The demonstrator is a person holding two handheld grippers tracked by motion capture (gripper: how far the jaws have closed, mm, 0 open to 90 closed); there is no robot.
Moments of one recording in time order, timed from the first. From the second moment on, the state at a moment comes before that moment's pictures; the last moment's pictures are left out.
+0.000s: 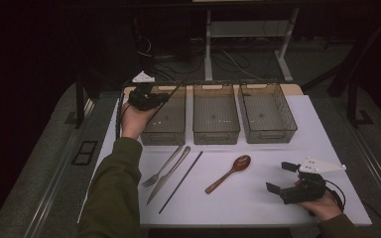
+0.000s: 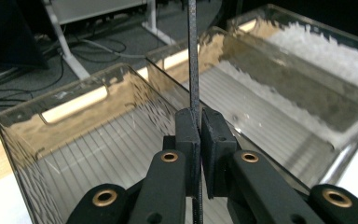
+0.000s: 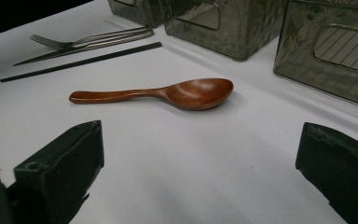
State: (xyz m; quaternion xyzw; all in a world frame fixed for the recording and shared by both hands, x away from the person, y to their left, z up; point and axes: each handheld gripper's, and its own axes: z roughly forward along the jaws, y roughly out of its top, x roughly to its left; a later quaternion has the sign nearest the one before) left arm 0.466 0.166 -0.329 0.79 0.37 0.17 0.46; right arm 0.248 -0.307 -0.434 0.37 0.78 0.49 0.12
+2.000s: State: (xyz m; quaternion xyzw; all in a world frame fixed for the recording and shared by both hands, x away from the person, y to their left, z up) left arm 0.468 0.164 -0.341 0.79 0.40 0.19 0.43; right arm 0.247 -0.309 -0.434 0.37 0.78 0.49 0.12
